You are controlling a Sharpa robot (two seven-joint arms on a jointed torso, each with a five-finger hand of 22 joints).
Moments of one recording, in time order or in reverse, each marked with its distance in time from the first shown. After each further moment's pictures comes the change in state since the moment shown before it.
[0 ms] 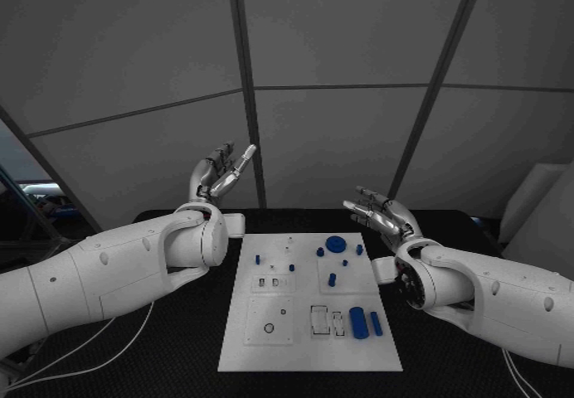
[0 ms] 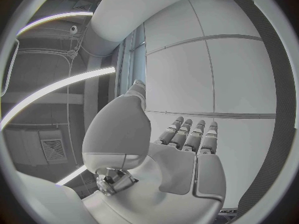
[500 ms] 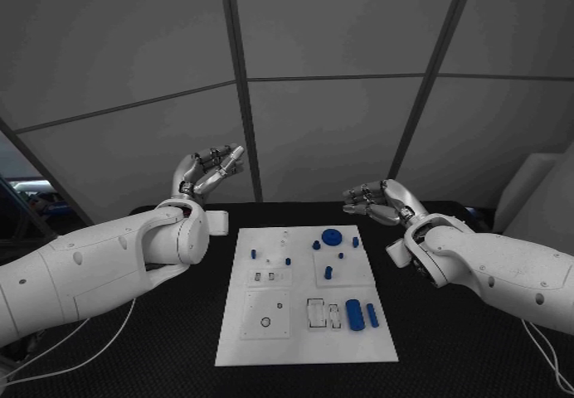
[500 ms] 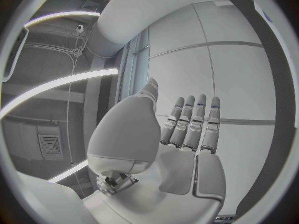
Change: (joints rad) left arm -0.002 -0.071 -0.001 0.015 -0.024 0.115 -0.003; left_hand 0.166 0.058 0.073 -0.042 0.000 0.462 0.045 0.125 0.060 0.551 0.055 0.144 0.057 0.546 -0.036 0.164 0.068 0.001 0.469 0.011 0.183 0.089; right arm 0.047 0.005 0.000 -0.149 -0.580 0.075 -0.088; right_hand 0.149 -0.022 0.056 -0.105 0.020 0.566 0.067 0.103 0.036 0.623 -0.070 0.094 0.022 0.714 -0.111 0.177 0.068 0.091 0.504 -0.058 0.250 0.101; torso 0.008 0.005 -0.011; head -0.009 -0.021
